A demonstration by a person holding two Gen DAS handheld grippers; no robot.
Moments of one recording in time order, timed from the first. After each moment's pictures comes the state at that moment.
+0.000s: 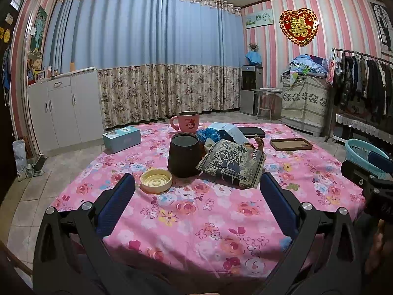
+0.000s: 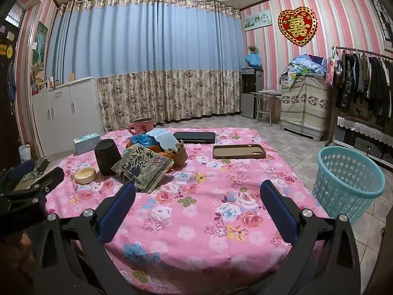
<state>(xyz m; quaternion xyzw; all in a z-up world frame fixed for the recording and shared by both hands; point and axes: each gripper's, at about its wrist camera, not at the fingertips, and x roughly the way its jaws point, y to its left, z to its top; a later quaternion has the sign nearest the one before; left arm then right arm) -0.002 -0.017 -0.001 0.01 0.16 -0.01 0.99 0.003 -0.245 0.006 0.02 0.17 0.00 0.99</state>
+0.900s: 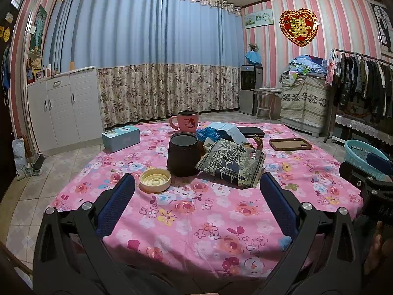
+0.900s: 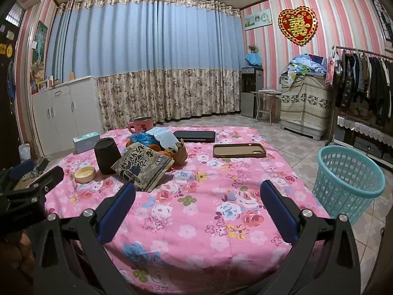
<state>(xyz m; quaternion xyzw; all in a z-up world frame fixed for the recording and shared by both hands) -0.001 -0.020 -0.003 0.01 0.17 -0.02 0.99 0.002 -0.245 0.003 0.02 0.17 0.00 0.98</state>
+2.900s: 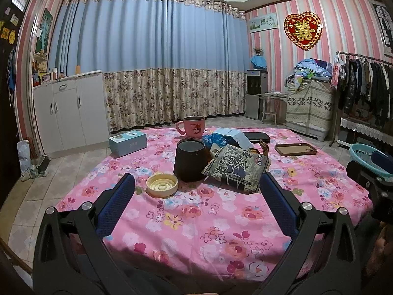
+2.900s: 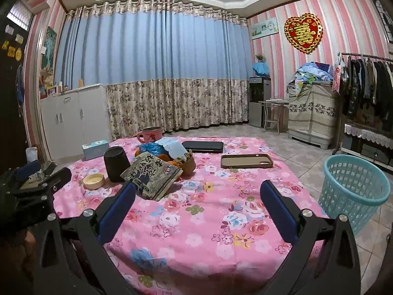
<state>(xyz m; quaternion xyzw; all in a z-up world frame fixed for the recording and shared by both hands) -0.003 -0.014 0.003 0.01 0.15 0.00 0.99 -0.001 -0.243 0.012 0.01 0.15 0.03 0.99</state>
